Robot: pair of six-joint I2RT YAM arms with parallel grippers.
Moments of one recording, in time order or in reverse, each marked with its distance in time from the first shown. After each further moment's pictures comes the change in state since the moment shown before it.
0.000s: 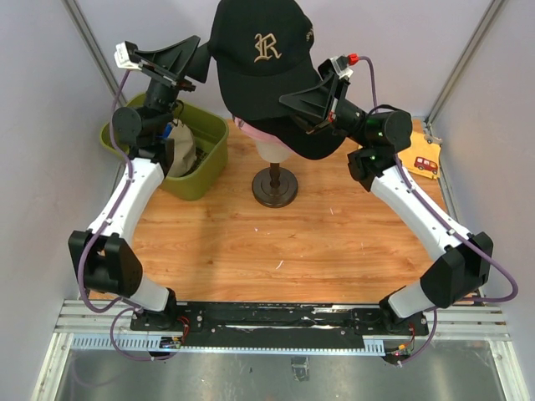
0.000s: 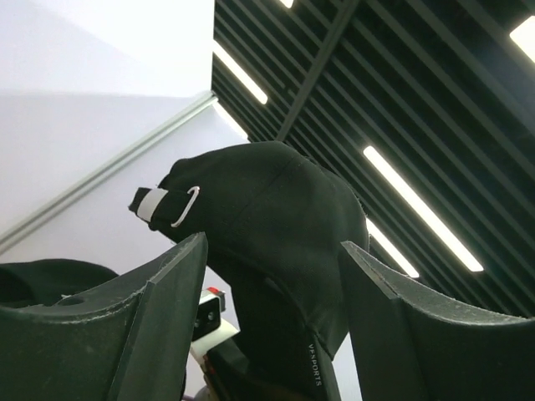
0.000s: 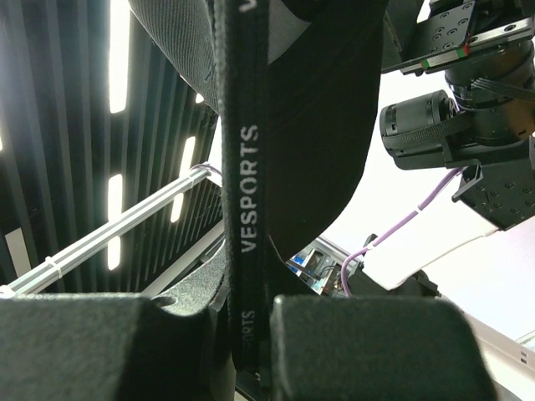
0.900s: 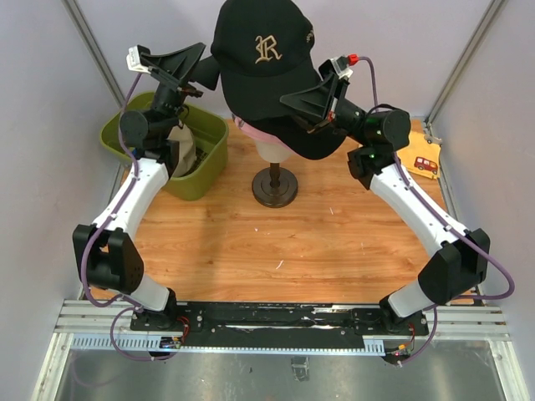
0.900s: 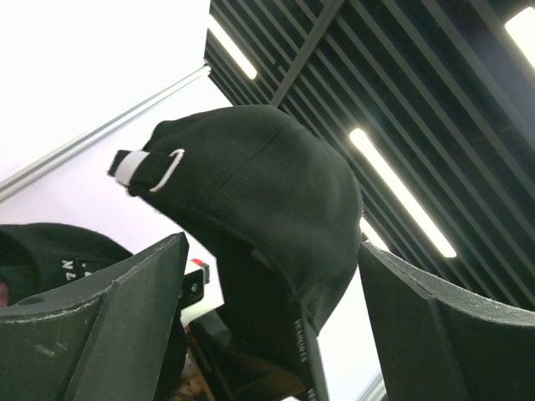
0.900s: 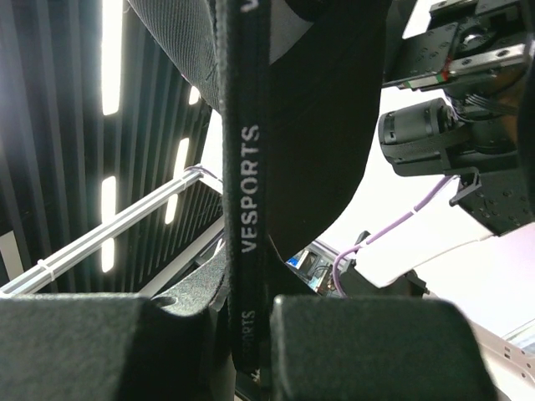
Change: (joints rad) left arm -0.021 0.037 -0.029 0.072 0.056 -0.075; right arm -0.021 0.023 -0.002 0.022 -0.019 0.003
